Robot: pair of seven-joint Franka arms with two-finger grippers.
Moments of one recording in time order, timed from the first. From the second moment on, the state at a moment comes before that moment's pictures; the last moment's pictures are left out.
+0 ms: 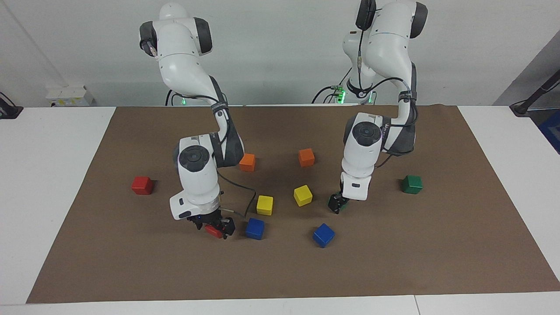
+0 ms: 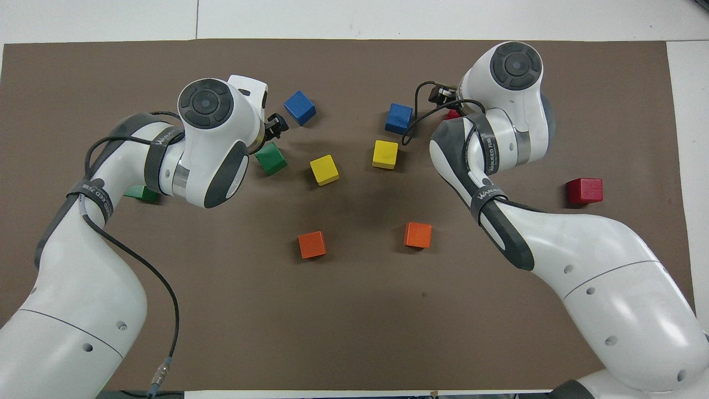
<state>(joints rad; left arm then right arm) -0.35 0.48 -0.05 -1.69 0.13 2.28 -0.92 0.31 0.69 -0.11 -1.44 -0.02 2.29 0.64</state>
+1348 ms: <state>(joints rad) -0.26 0.31 -0.03 -1.77 0.18 2.10 -0.66 0.04 0.23 -0.12 -1.89 -0.02 2.17 0.02</state>
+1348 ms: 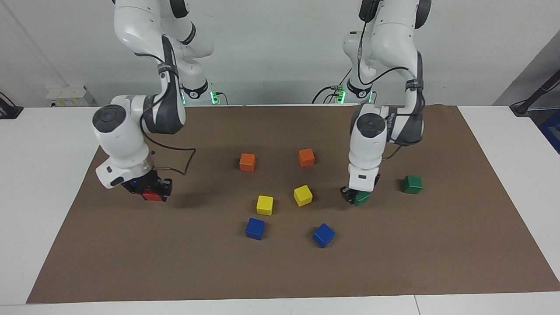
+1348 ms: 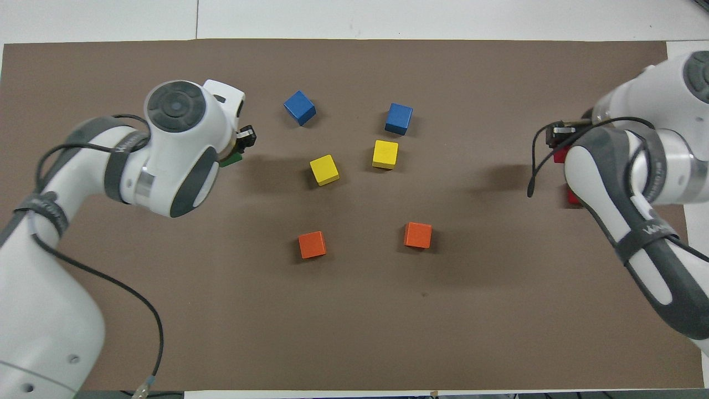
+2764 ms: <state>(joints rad) 0.06 0.21 -0.03 -2.00 0.02 2.20 0.27 -0.06 0.18 -0.12 -2.11 0.01 2.38 -0.05</state>
